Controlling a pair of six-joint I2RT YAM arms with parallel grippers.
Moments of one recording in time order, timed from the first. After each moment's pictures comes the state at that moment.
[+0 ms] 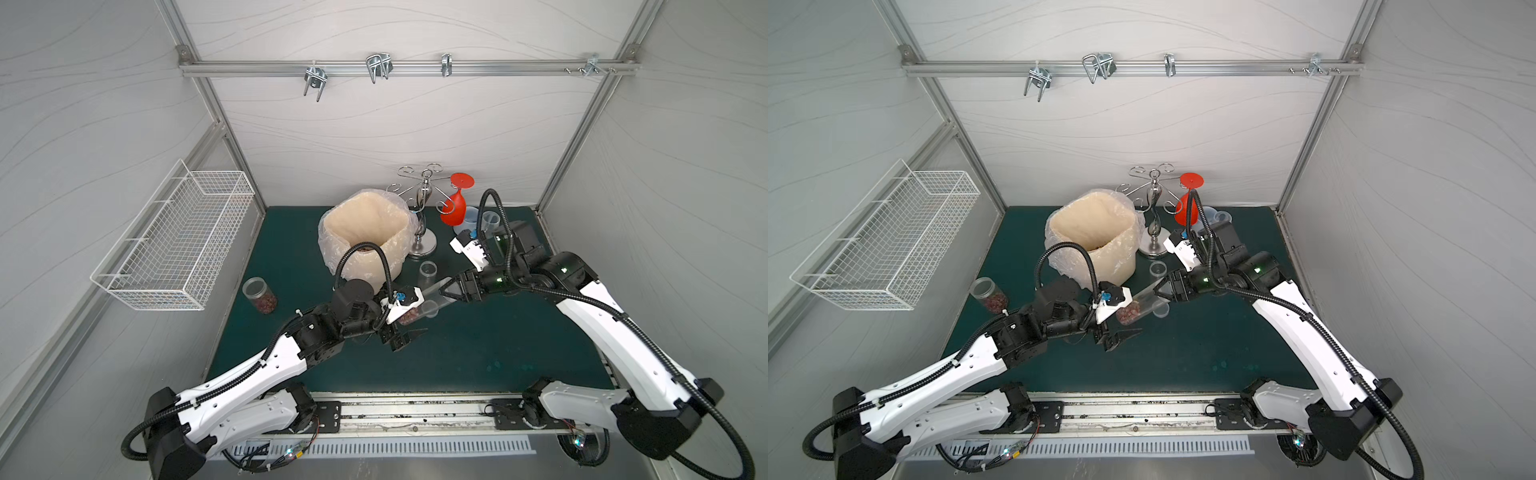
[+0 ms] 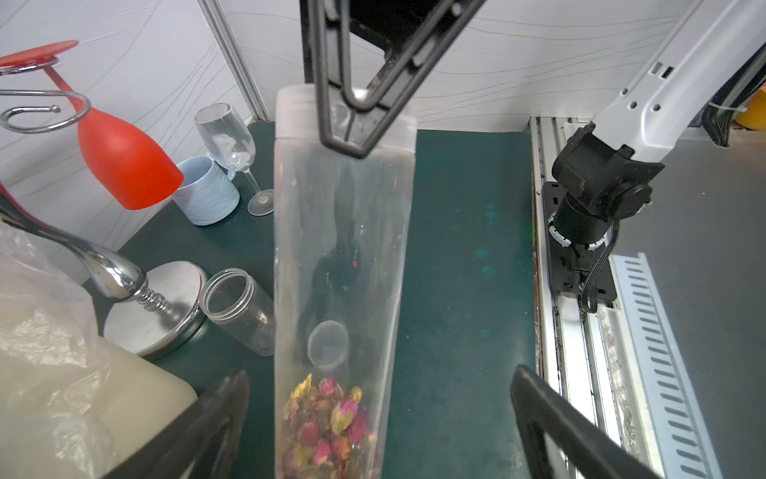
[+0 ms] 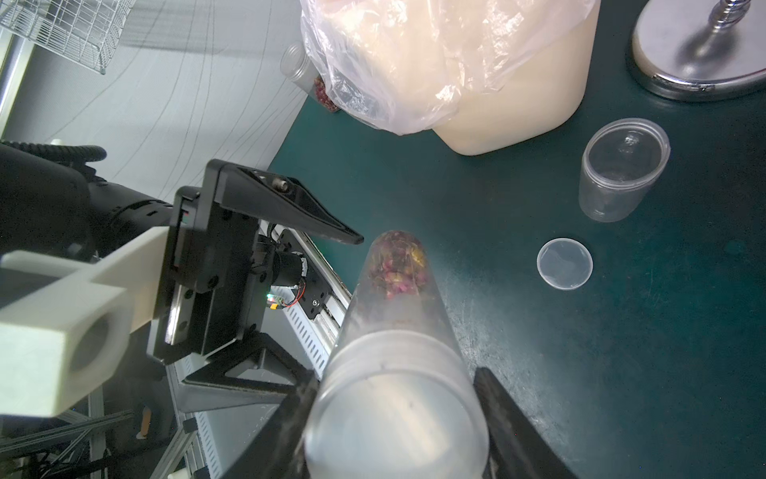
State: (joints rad) left arm -0.86 0.95 0.77 -0.24 0.32 0.29; right arm 0.62 1.19 1.38 -1.03 -0.57 0.20
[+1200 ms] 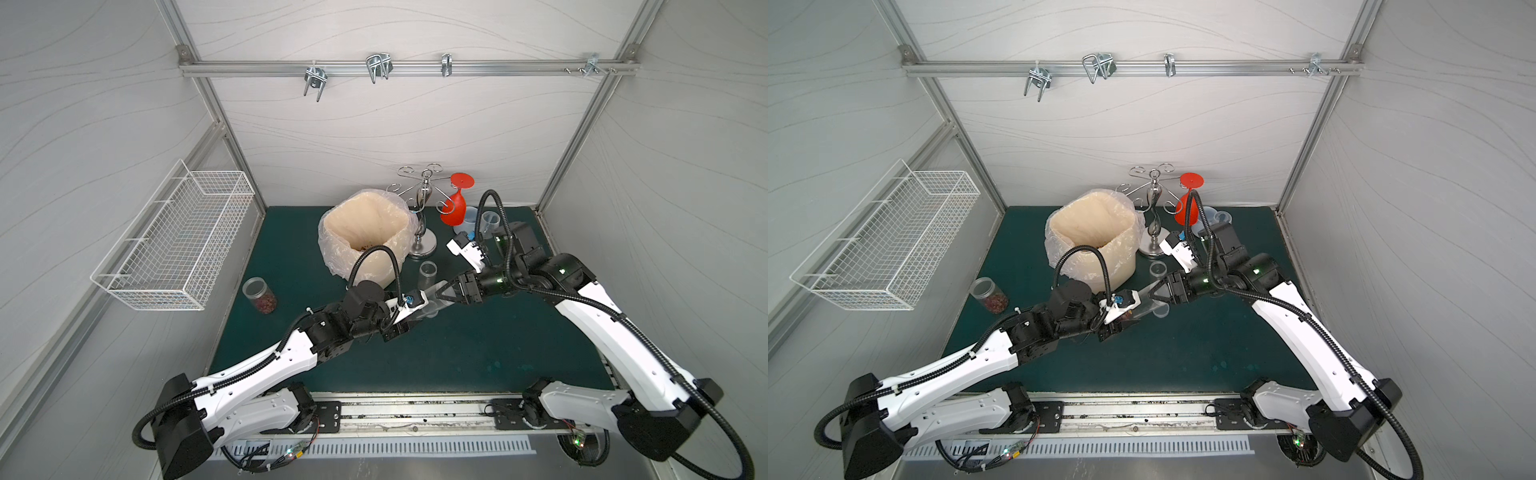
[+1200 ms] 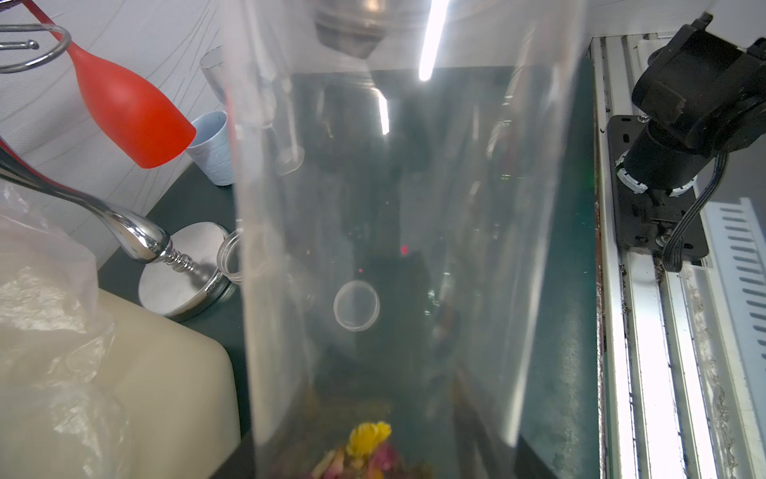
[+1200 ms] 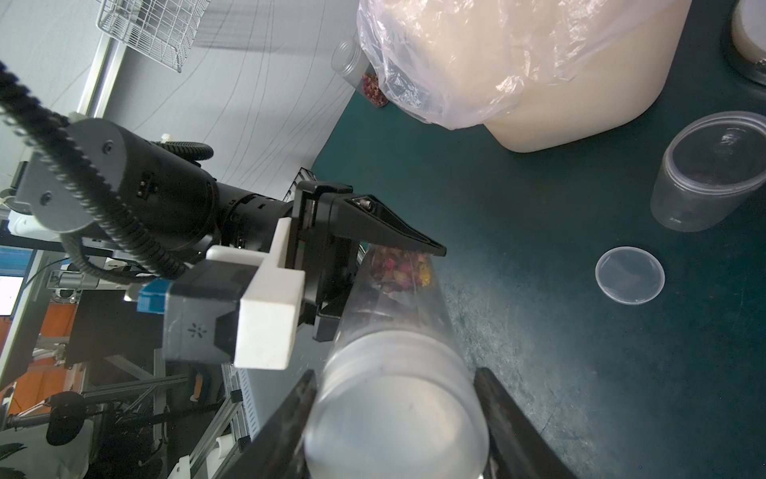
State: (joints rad) left arm -0.87 1.02 0.75 -0.24 0.17 0.36; right arm 0.62 1.18 1.36 -0.99 -0.70 0.21
